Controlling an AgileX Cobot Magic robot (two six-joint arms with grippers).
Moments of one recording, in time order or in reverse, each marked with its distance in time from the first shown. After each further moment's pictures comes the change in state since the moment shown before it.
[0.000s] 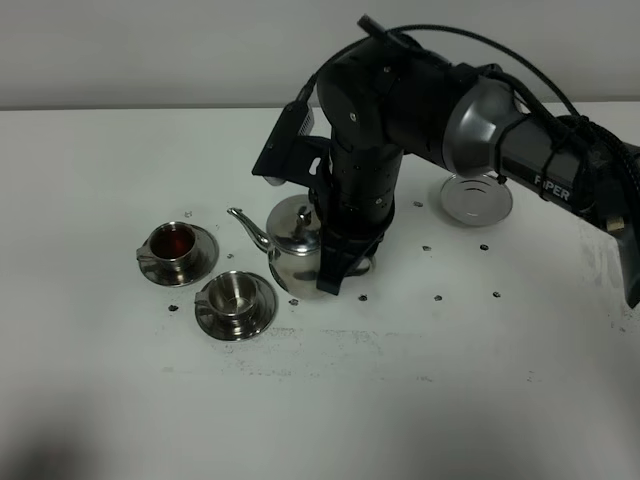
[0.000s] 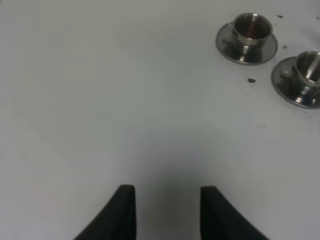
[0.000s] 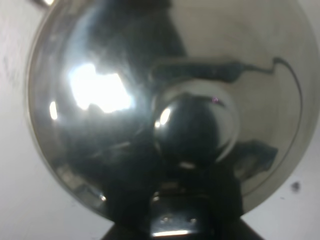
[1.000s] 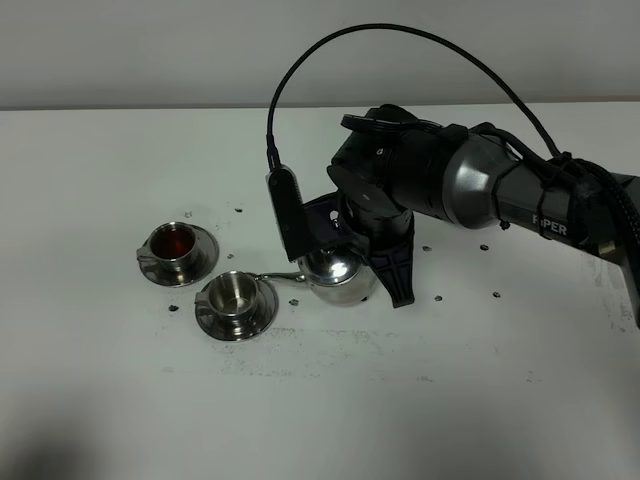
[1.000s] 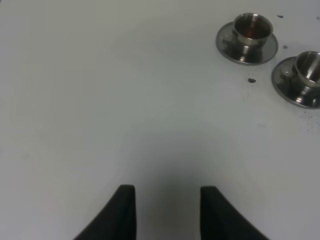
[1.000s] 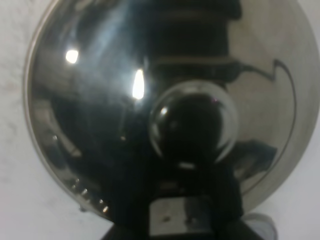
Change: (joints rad) left arm 0.000 0.000 0.000 0.000 0.000 0.000; right arm 0.025 -0.019 0.206 -0.333 -0.263 -0.380
